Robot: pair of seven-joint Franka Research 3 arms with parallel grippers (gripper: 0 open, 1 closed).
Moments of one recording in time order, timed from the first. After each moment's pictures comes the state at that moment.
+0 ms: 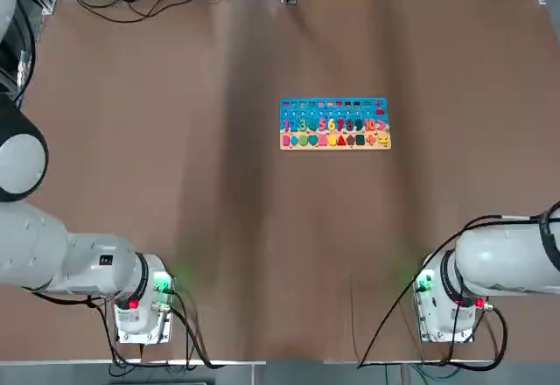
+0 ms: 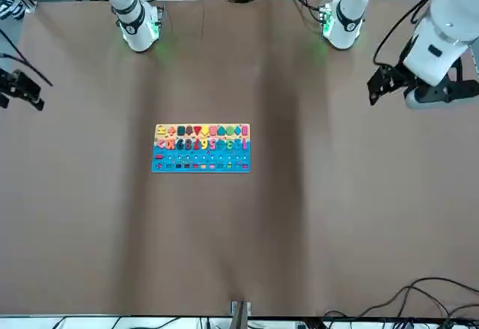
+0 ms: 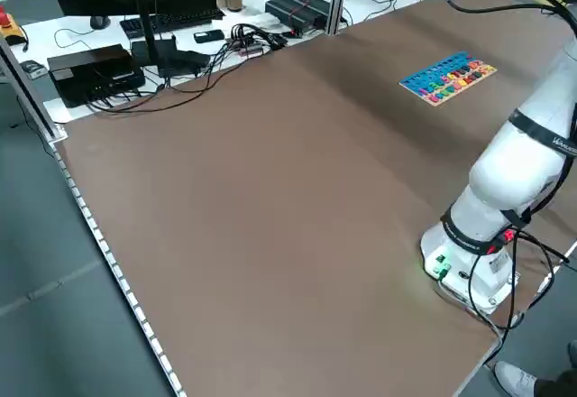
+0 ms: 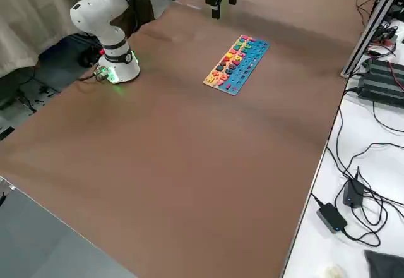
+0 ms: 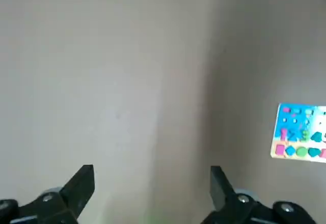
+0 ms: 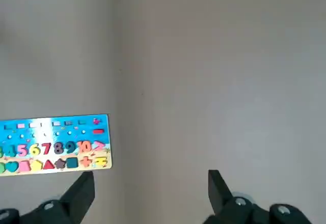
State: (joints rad) left arm 0.01 0.02 -0.23 -1.49 -0.01 1.52 -0.29; right arm -0.11 0.01 0.05 -1.50 -0.04 1.57 0.01
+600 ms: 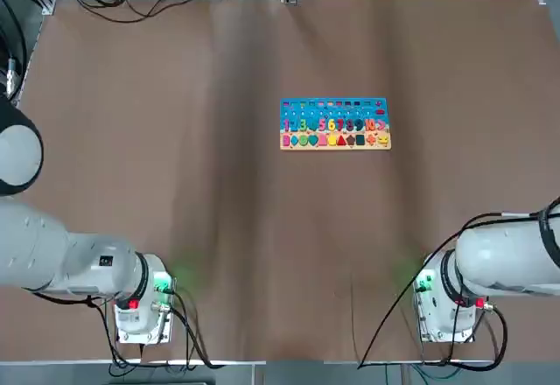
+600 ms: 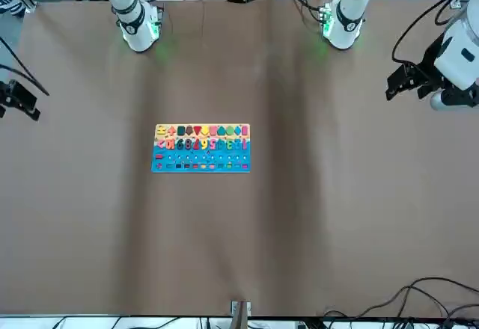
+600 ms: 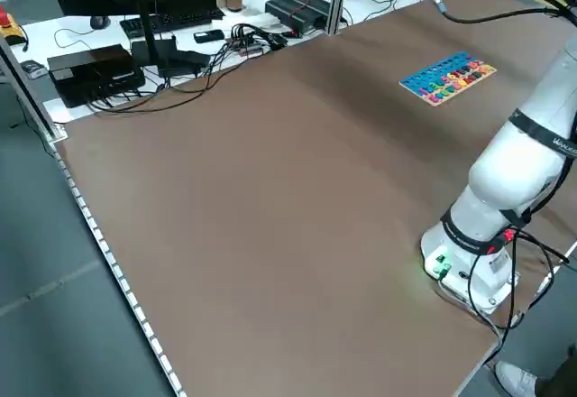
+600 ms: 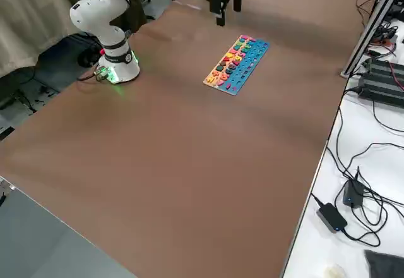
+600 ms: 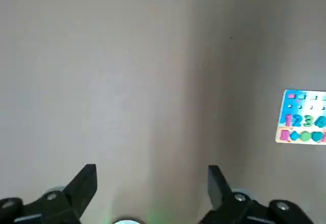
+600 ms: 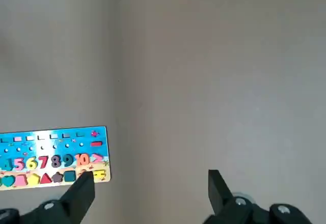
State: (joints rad) left arm -0.03 0.02 -0.10 -1.52 -0.03 1.51 -0.18; right arm -0.12 0.06 0.05 -1.50 -0.04 1.63 0.01
